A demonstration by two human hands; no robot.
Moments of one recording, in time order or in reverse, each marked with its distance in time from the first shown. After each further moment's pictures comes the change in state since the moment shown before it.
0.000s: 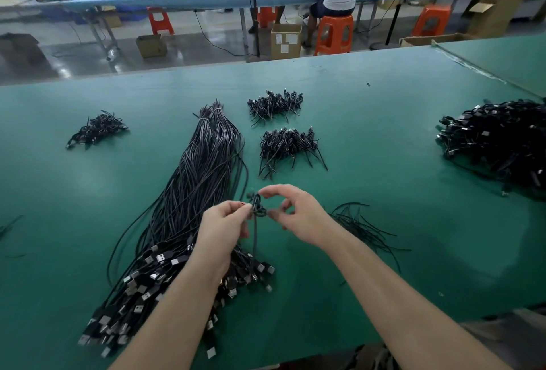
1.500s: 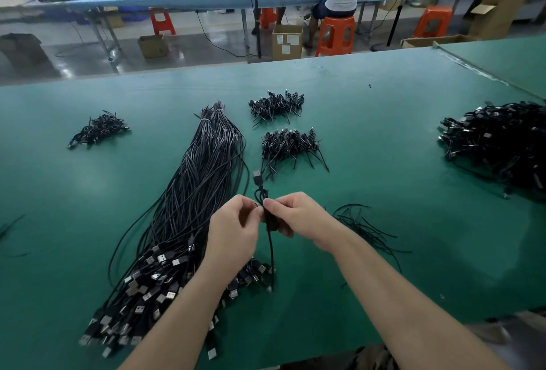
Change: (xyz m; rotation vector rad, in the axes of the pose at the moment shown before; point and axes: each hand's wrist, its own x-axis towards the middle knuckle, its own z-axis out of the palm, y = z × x) left_hand -0.015 0.004 0.006 0.439 0.067 0.455; right_hand 0.003 -0.012 0.001 0.172 -0.114 0.192
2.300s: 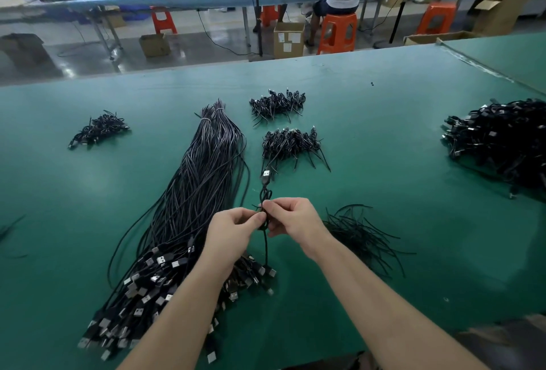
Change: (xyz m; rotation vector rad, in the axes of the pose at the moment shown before) left_hand 0.012 -0.023 0.006 -0.222 -0.158 -0.330; right_hand 0.019 0.030 0.020 0.421 0.172 0.022
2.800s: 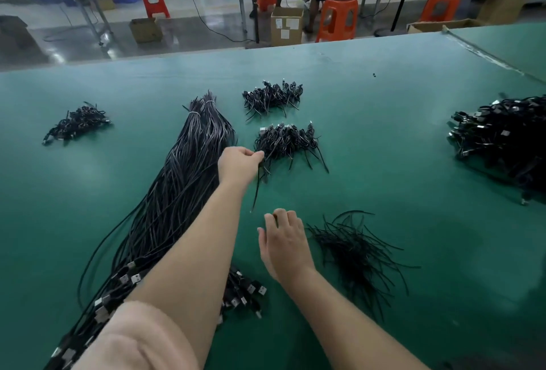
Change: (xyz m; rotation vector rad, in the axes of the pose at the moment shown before) left_hand 0.164 0.039 0.044 0.215 0.211 0.006; right_hand 0.031 0.080 0.000 -1.393 0.238 -0.374
